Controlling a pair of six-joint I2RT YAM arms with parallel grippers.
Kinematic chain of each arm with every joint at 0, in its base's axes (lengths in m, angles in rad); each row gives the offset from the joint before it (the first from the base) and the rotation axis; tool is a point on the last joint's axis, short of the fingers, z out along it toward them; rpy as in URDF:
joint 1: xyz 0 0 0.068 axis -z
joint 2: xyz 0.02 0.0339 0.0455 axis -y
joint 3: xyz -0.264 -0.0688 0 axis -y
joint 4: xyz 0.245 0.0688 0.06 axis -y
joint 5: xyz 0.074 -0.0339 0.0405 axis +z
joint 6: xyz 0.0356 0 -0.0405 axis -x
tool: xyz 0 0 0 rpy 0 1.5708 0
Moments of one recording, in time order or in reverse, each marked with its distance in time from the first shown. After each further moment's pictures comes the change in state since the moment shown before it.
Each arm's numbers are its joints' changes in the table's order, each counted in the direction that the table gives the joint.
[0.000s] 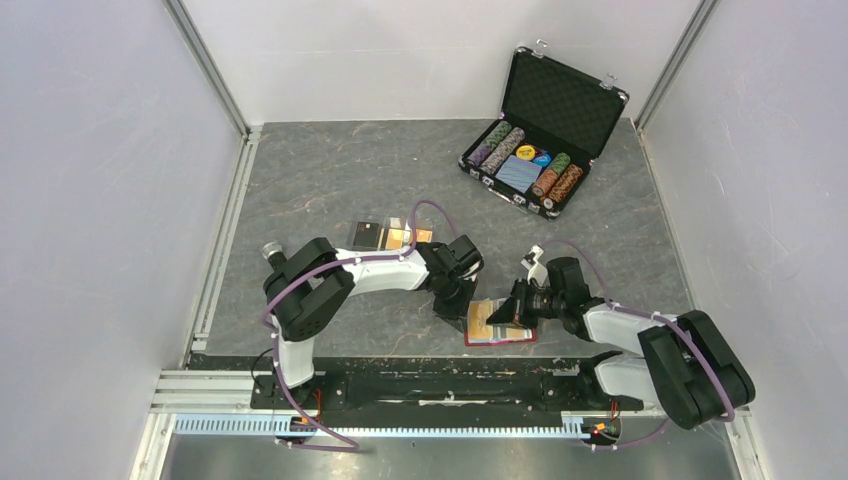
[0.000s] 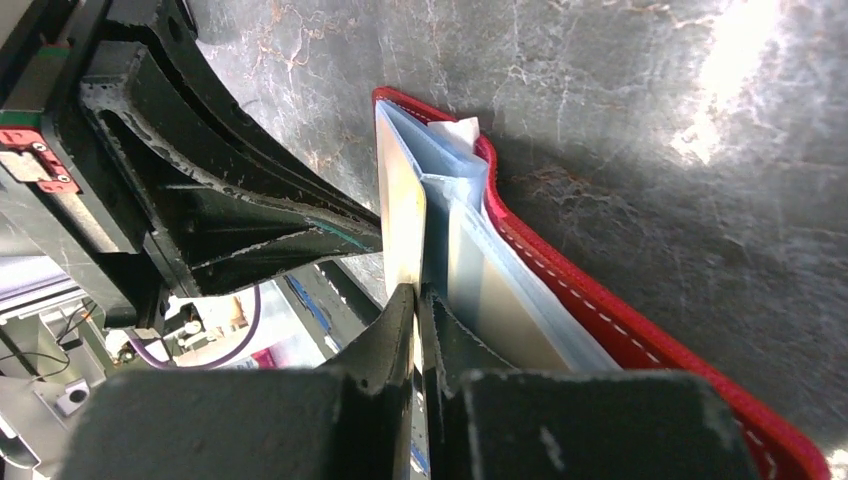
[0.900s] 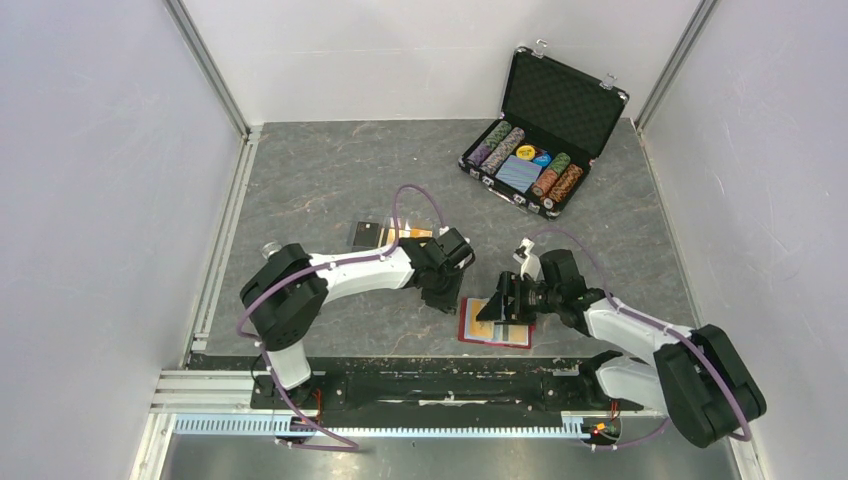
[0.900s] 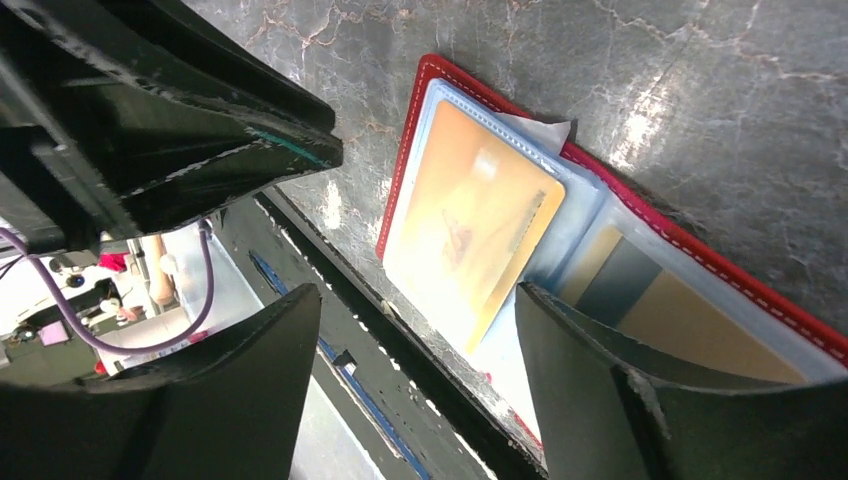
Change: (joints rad) left arm -0.020 0.119 -0.032 -0.041 0.224 0.002; right arm -0.072 0.064 0.099 -0.181 -0.075 0.120
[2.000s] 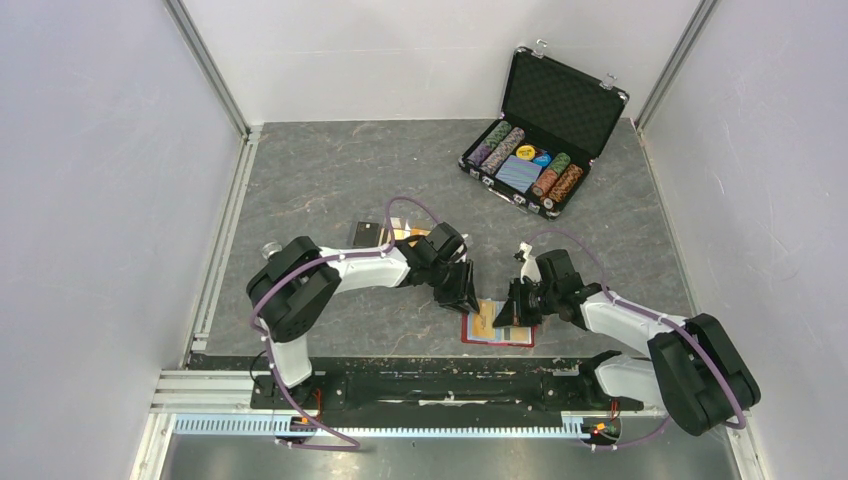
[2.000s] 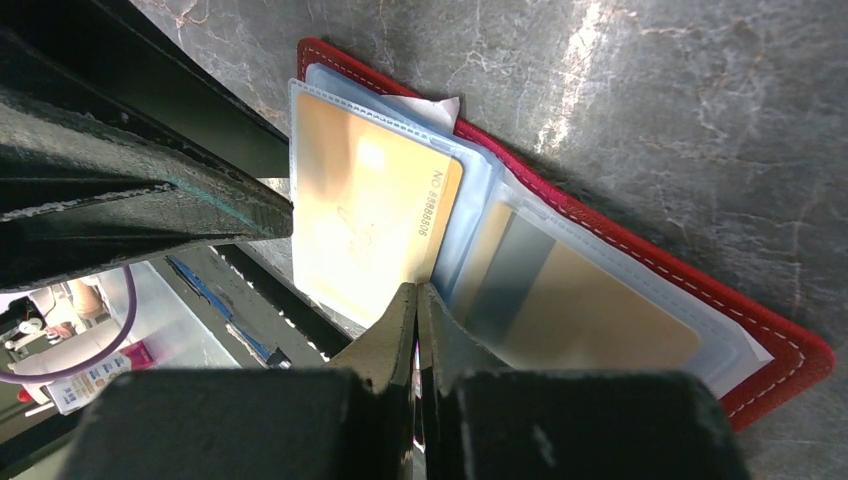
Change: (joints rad) left arm -0.075 -0.044 -0.093 0.334 -0.325 0.169; right arm 0.000 -0.043 0.039 -0.151 -0.108 0.120
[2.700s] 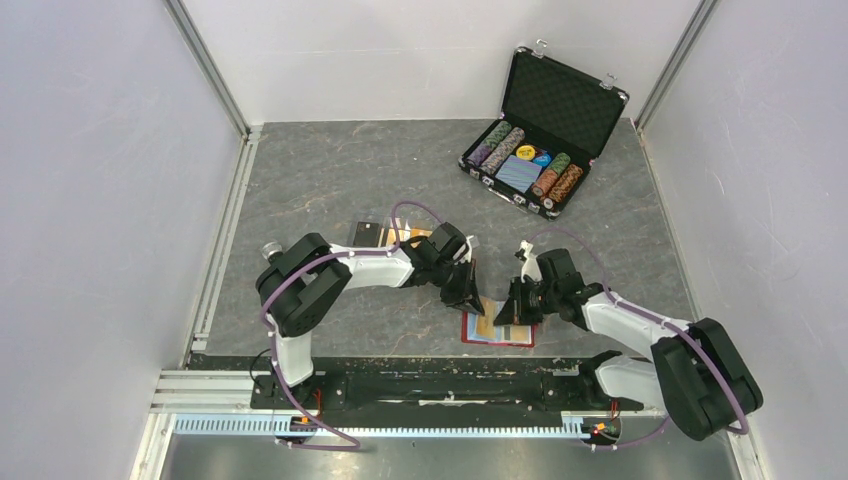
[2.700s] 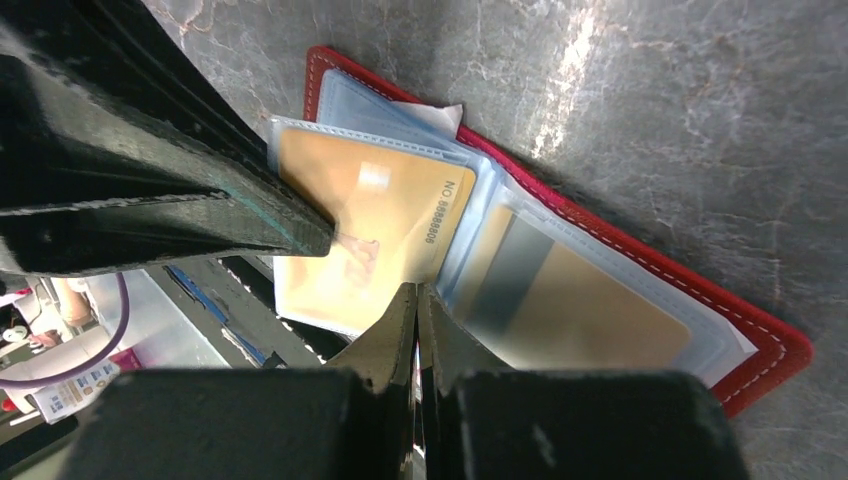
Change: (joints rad) left arm -0.002 -0.057 0.000 0.116 -0.115 0.036; right arm 0.000 0.018 0.002 -0.008 -0.003 0.006
